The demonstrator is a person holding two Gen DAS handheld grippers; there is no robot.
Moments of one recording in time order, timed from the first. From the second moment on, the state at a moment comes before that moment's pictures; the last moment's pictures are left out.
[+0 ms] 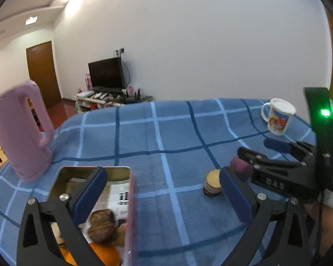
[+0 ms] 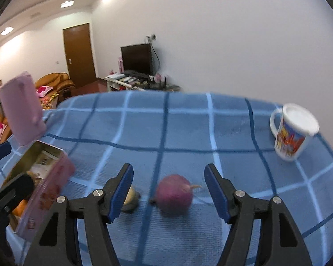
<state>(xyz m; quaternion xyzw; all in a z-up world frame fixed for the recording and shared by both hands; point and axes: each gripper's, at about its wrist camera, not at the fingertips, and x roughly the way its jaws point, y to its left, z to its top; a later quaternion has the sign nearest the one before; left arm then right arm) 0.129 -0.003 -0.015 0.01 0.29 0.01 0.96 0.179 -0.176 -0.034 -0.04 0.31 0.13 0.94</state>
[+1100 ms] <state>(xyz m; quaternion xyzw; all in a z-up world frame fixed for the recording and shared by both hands) 0.199 -0.070 -0.081 -0.01 0.39 -0.10 0.92 0.191 -0.234 -0.070 0.07 0.35 0.12 0.93</state>
